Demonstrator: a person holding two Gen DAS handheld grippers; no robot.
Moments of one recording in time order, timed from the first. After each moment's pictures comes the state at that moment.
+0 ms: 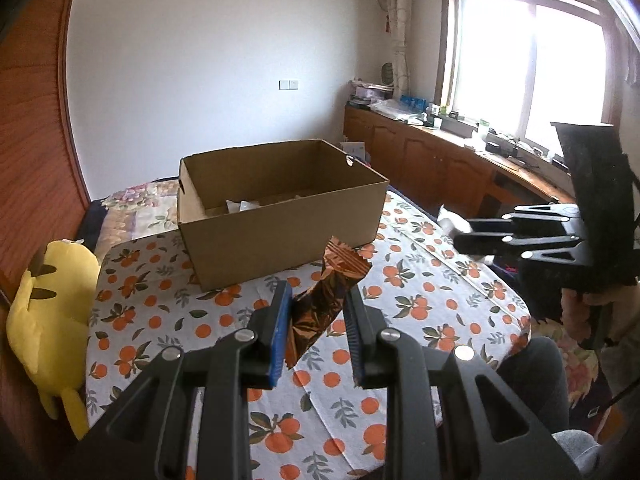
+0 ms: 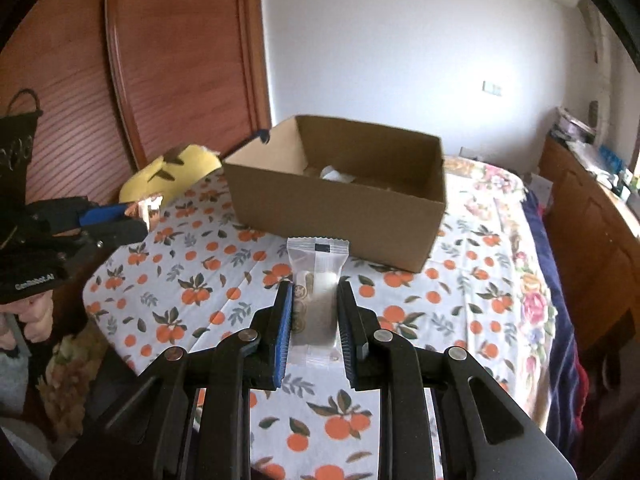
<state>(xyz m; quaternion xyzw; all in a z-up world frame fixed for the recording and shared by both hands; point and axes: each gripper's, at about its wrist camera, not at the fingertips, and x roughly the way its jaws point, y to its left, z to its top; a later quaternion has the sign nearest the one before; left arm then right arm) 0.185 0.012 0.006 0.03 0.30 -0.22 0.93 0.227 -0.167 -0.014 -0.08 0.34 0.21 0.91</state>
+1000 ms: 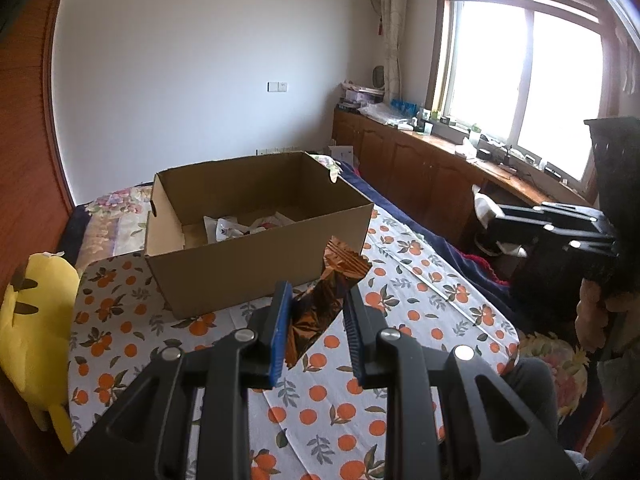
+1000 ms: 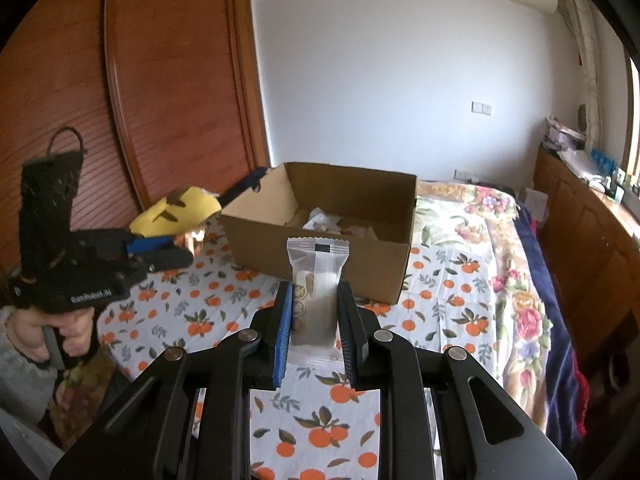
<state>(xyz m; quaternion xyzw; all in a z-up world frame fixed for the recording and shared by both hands) 0.220 -0.019 0.020 0.02 0.30 -0.24 0.92 0.222 -0.207 0.027 -0.05 0.29 0.22 0.93</state>
